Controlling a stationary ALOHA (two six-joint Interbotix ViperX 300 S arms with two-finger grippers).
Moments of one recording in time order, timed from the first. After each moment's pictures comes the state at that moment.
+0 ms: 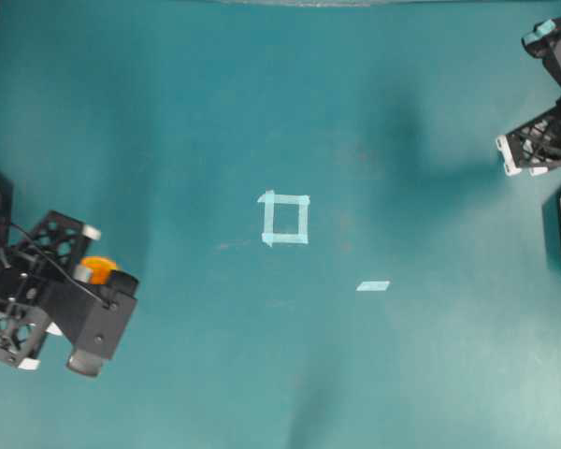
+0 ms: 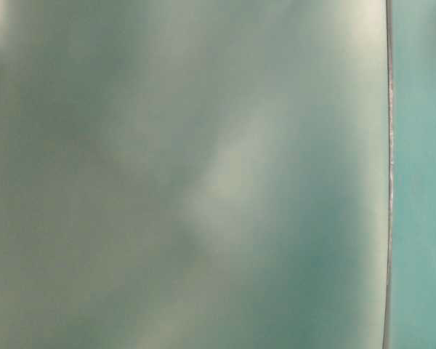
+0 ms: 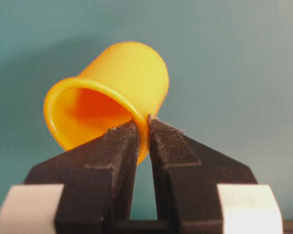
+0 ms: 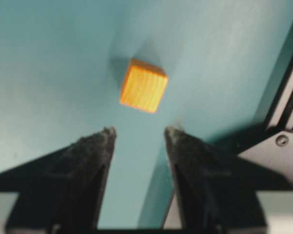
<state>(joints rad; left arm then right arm) -0.39 -0.31 0.72 0.03 0.98 0.03 -0.38 -0.53 1.01 -0.23 1.01 1.10</state>
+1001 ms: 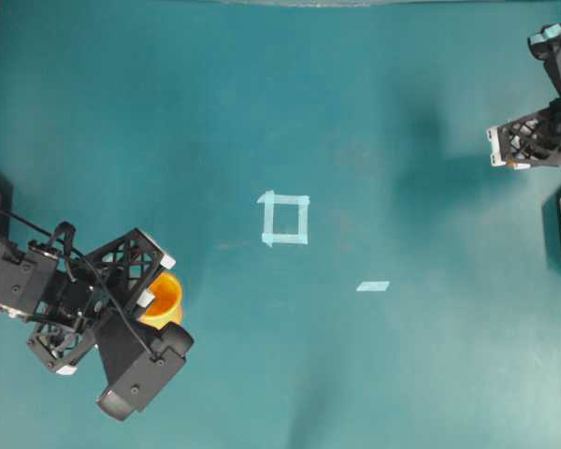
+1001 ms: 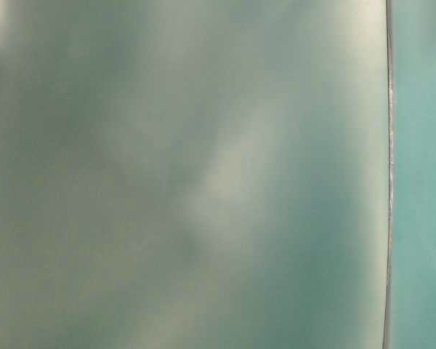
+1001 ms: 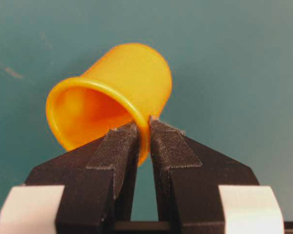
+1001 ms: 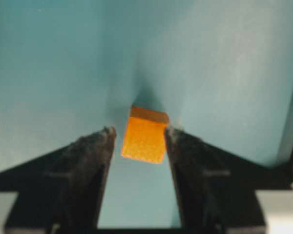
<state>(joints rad) -0.36 -0.15 0.52 0.05 0.99 0.37 -0.38 -0.47 1.11 -0.38 0.78 1.33</state>
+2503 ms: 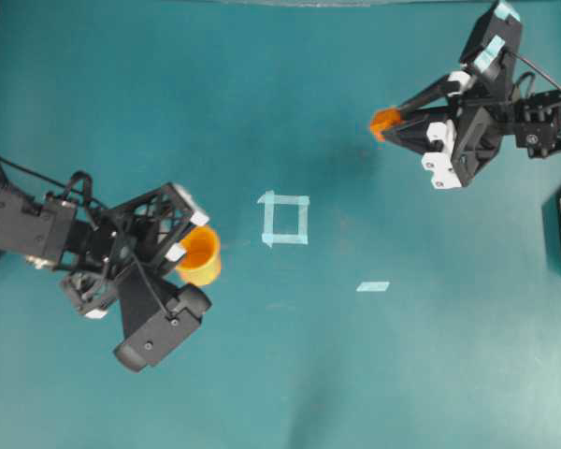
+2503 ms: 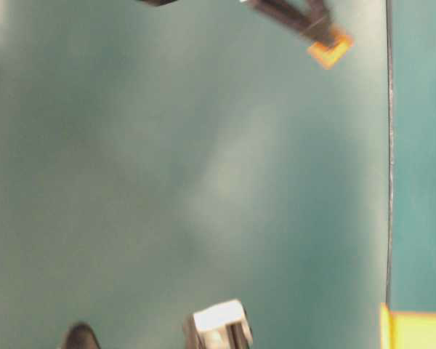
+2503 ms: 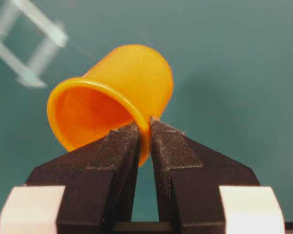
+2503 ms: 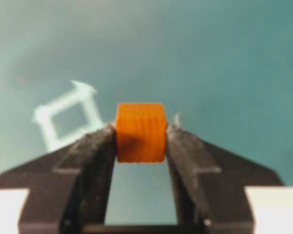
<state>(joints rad) -0.21 -0.14 0.50 0.16 0.88 0.62 -0.33 -0.40 0.98 -1.05 -0.12 1.32</state>
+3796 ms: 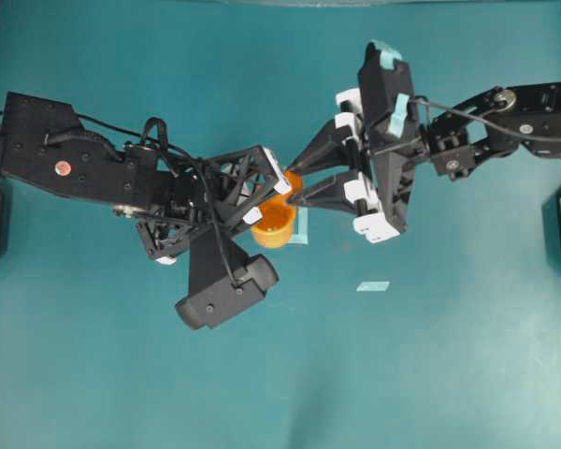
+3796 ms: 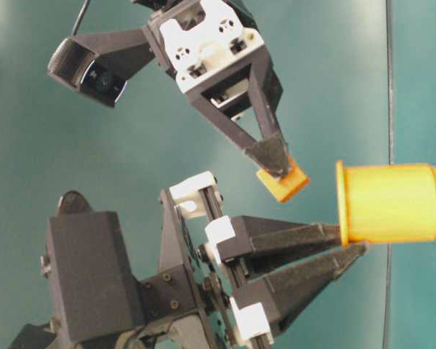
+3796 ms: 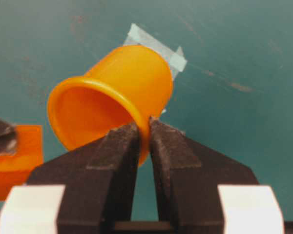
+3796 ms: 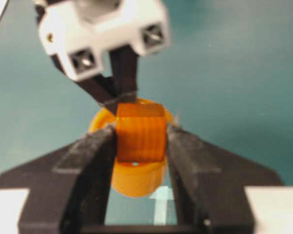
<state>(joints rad) -0.07 0.02 0.28 0.16 0.84 0.95 -0.19 -0.13 0.68 -1.17 -0.37 1.23</state>
